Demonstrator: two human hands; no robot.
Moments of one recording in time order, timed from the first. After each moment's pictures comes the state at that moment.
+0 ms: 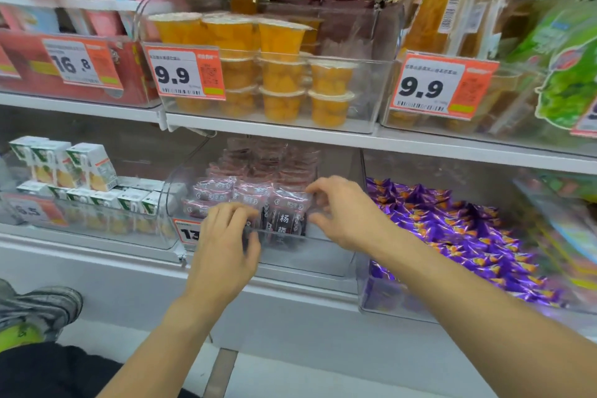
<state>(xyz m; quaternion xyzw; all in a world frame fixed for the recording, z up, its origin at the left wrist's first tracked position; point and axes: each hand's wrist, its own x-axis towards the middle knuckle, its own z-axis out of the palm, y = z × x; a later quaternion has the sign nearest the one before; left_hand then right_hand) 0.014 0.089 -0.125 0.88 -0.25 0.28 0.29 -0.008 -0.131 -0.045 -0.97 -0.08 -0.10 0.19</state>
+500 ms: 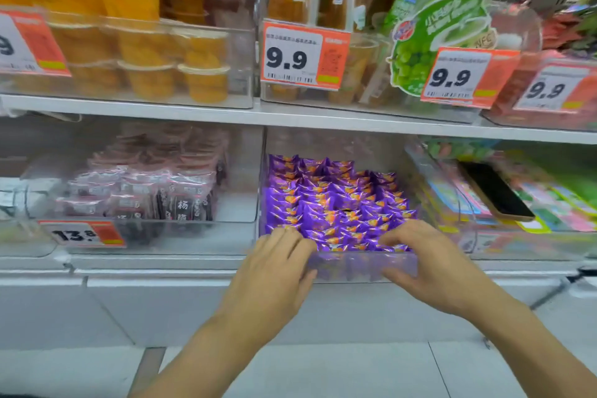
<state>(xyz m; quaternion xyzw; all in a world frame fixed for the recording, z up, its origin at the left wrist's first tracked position) -0.091 -0.075 -0.119 0.82 -0.48 0.22 0.22 -0.198 -0.329 -0.089 -0.98 -0.01 -0.15 0.13</state>
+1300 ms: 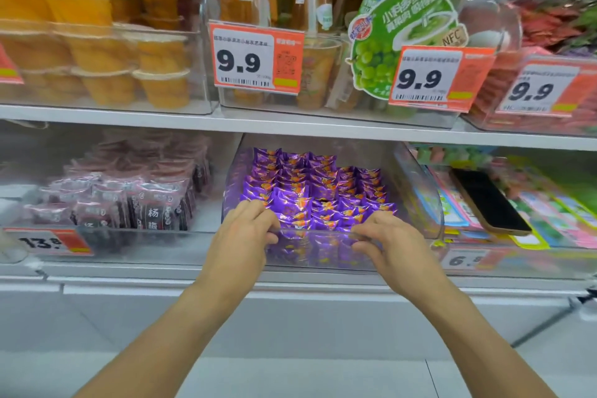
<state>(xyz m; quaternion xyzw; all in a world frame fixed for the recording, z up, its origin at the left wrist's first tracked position) -0.035 -0.122 -0.123 0.85 -0.40 0.21 0.29 -0.156 -0.366 -0.105 -0.97 -0.01 -0.19 0.17</state>
